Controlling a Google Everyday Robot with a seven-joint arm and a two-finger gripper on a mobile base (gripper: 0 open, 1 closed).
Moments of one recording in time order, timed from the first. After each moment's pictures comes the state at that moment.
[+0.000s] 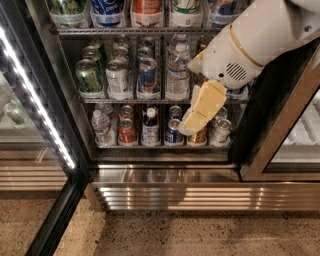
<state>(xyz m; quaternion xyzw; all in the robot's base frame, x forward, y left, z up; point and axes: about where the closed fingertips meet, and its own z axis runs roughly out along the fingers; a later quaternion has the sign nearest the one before) 0.477 -0.059 0.949 -0.61 0.73 0.16 0.26</state>
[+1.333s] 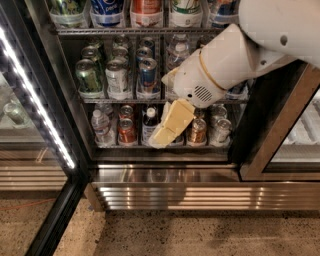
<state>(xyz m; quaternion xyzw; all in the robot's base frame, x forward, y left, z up) 0.475 -0.001 0.918 -0.61 0.70 0.21 0.29</state>
